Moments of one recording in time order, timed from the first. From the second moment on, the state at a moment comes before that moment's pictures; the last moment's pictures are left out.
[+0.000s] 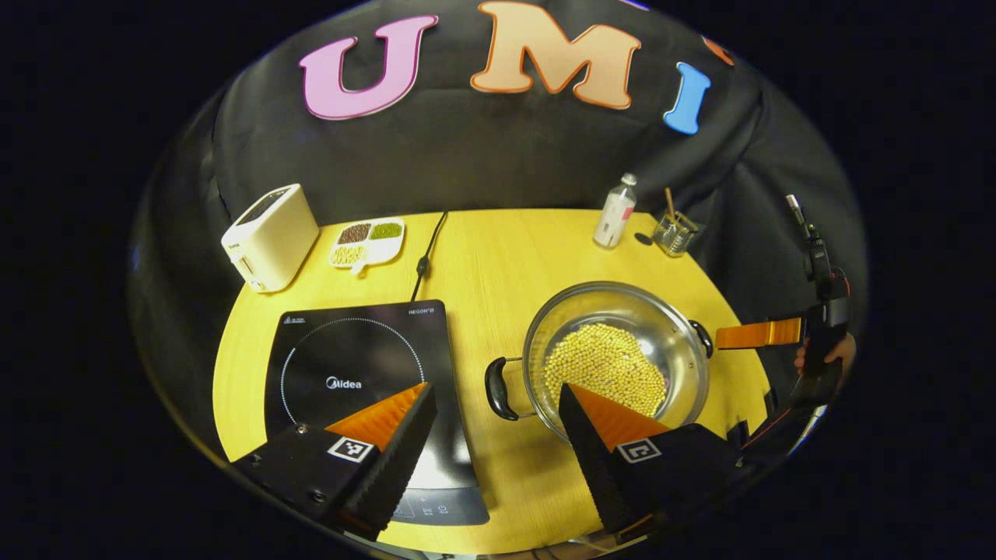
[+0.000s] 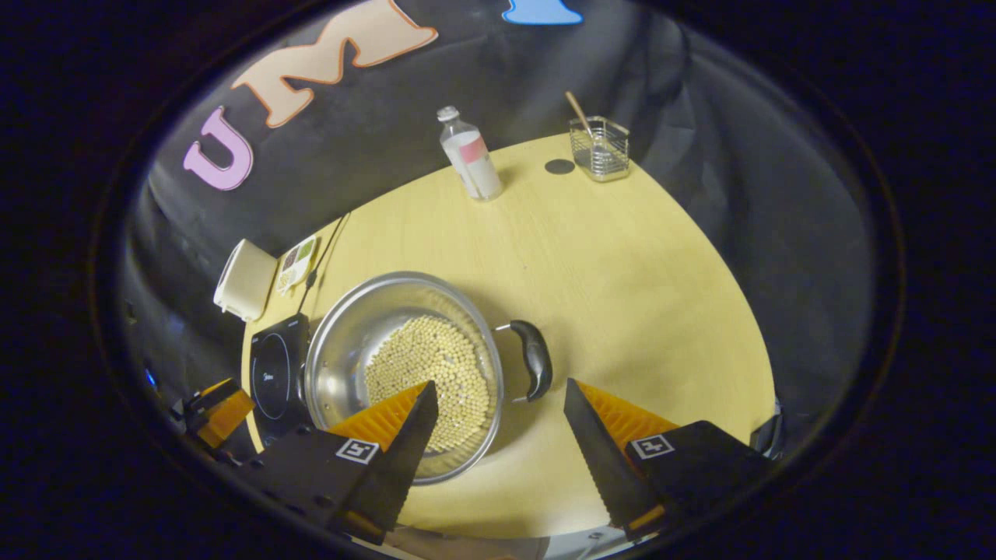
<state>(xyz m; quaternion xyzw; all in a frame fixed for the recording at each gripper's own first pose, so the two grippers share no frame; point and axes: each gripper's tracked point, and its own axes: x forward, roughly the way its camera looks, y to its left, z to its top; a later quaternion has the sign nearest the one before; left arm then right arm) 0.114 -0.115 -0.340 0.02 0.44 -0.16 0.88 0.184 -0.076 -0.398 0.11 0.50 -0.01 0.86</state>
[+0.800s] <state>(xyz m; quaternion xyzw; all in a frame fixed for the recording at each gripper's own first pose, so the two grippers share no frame) 0.121 -0.152 -0.441 -0.05 0.60 -0.13 0.79 0.207 -0.065 -0.471 0.12 0.59 0.08 0.79</state>
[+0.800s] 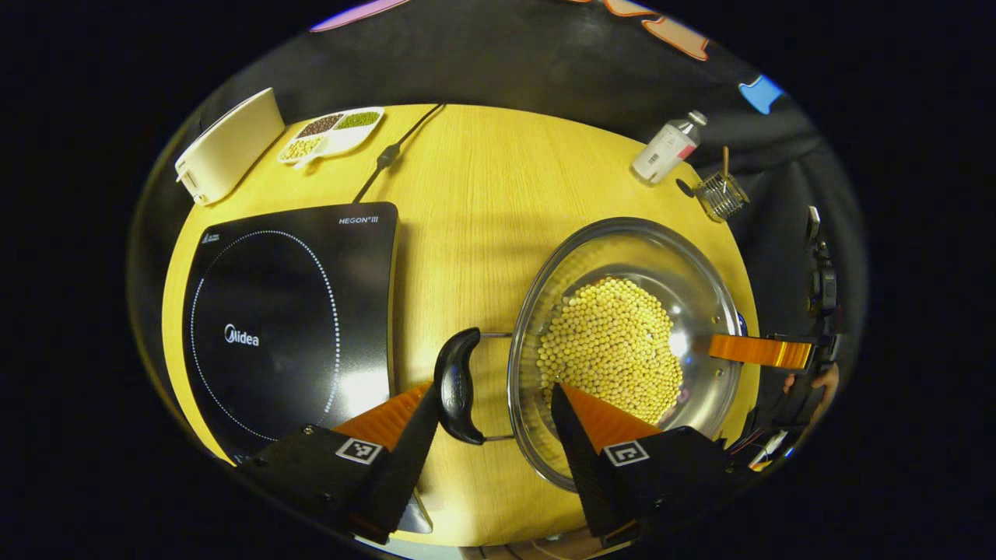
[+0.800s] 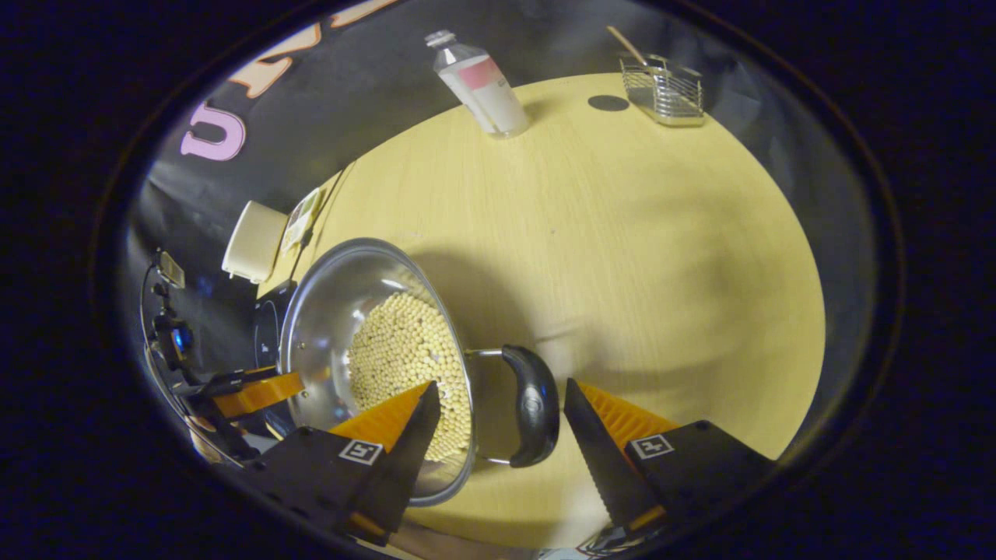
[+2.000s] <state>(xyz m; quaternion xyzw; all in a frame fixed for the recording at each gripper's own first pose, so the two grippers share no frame) 0.089 -0.150 -0.429 -0.12 0.63 -0.12 0.75 0.173 -0.066 -0.455 0.15 0.61 0.12 0.77</state>
